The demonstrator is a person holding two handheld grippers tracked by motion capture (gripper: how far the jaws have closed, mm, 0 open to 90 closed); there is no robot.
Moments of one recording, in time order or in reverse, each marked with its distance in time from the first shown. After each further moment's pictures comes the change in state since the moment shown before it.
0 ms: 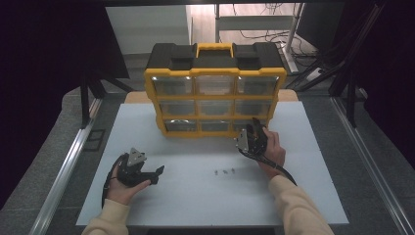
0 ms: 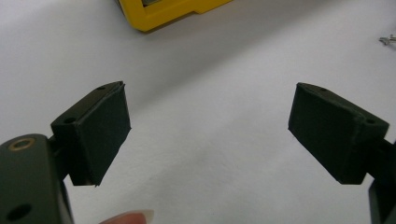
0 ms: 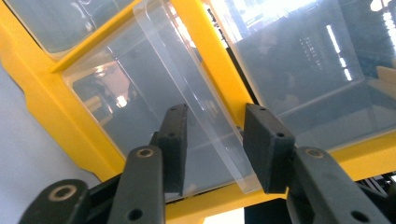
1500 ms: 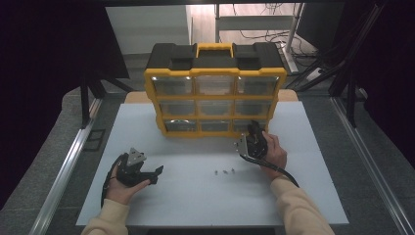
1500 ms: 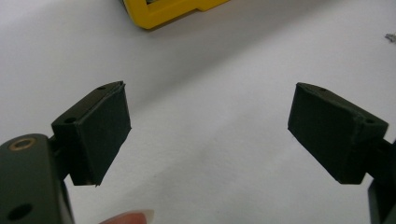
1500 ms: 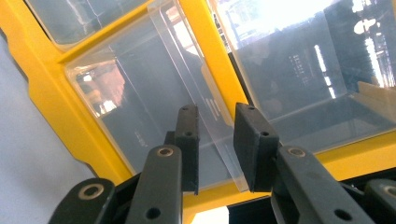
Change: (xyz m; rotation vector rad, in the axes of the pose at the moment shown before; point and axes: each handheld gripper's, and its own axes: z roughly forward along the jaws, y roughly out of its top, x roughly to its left) left arm 0.002 -0.001 0.001 0.007 0.005 0.004; right arm 0.004 -0.005 -0.007 -0.050 -0.036 -0.078
